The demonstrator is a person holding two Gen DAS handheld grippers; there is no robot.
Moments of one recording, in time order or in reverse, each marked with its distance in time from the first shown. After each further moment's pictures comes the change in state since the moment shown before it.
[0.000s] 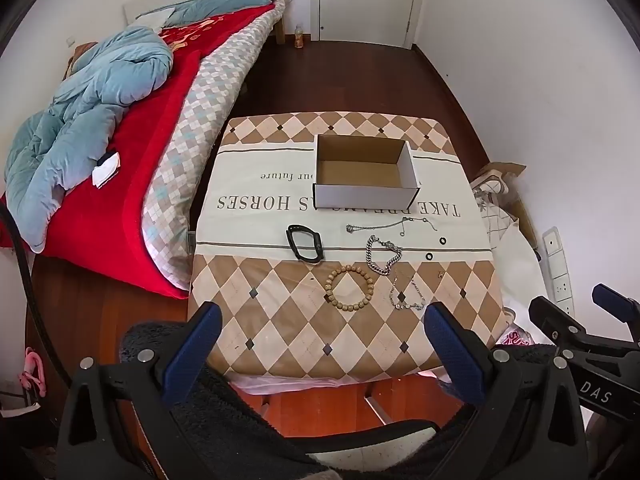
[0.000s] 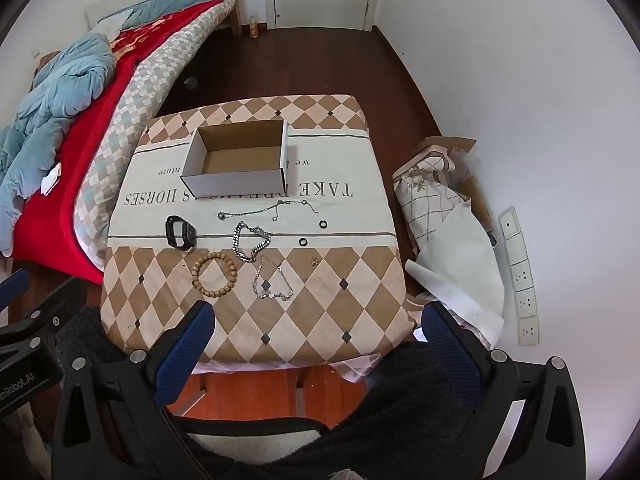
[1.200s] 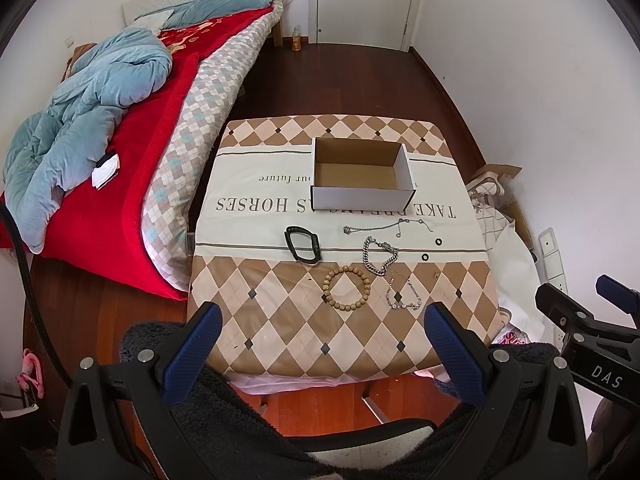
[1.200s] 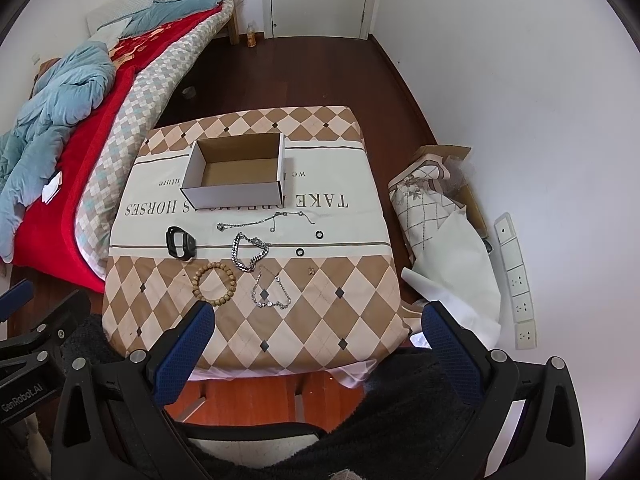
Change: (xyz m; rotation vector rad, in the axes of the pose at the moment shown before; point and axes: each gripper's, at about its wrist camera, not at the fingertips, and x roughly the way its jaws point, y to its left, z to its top) left arm -0.007 -0.001 0.000 -0.002 -0.010 -0.014; right arm -0.011 -0.003 0.003 0.011 -0.036 -0.001
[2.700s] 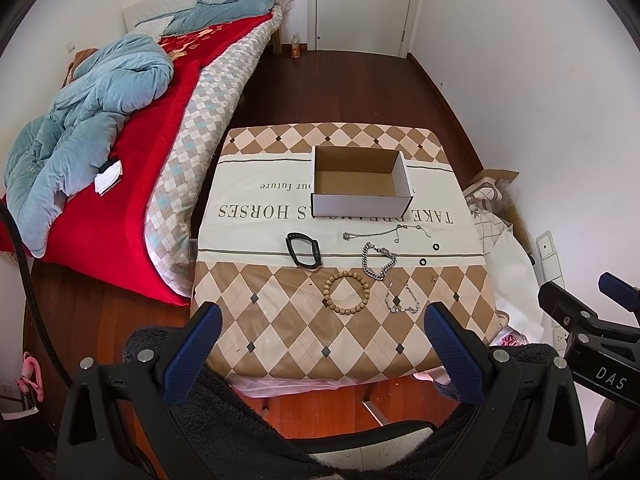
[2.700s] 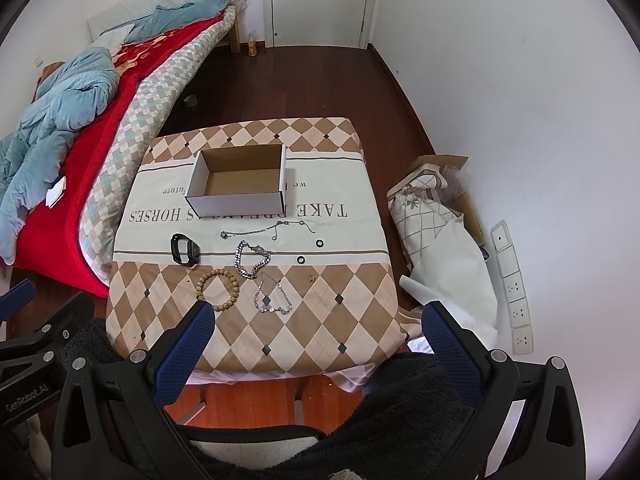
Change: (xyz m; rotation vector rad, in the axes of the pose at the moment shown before) left arm -0.013 -0.006 0.005 0.005 -0.023 0.006; right arm -0.019 0.002 0.000 -0.002 -0.036 -0.005
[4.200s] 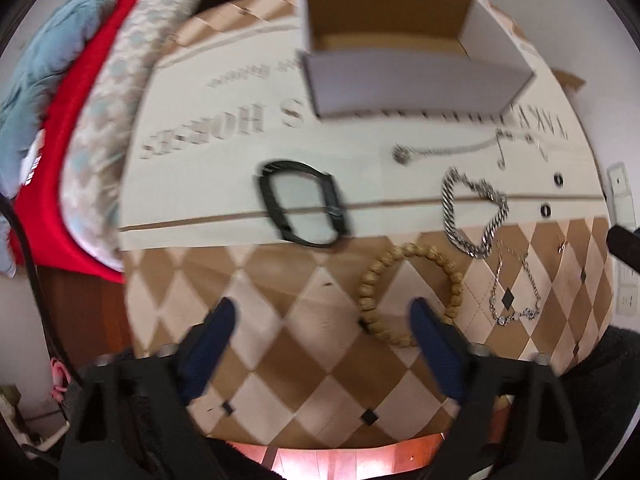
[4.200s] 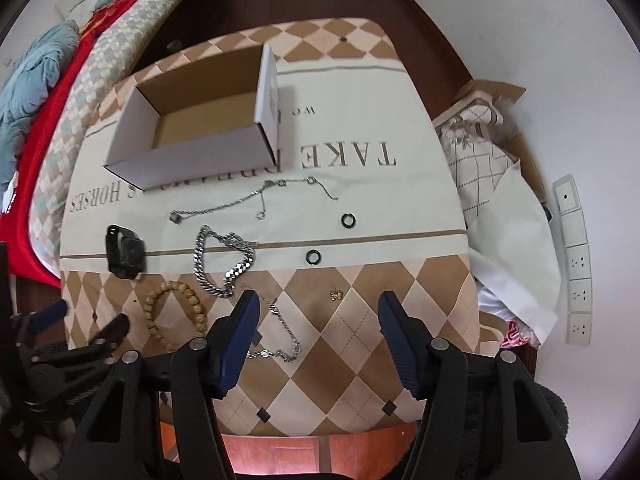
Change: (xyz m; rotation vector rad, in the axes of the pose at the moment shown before) left arm 0.267 -0.004 -0.012 0.114 0.362 0.092; right arm 0.237 0.015 0.021 0.055 0.266 0.074
